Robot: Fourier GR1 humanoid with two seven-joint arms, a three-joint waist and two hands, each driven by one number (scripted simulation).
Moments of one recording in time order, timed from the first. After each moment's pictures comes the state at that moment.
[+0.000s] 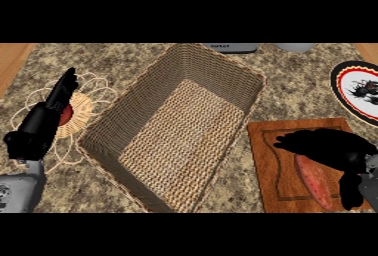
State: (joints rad) left arm -0.20 0.34 0.03 -1.56 -0.08 -0.04 0.01; right arm -0.30 -0.75 0.40 -1.62 0.72 0.85 -0.14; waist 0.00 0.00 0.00
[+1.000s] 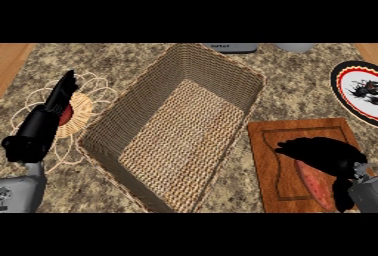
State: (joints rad) left arm -0.19 0.29 0.09 -1.56 -0.12 -0.10 -0.02; right arm -0.21 -0.64 0.34 -1.50 0.95 0.77 -0.26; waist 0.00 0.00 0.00
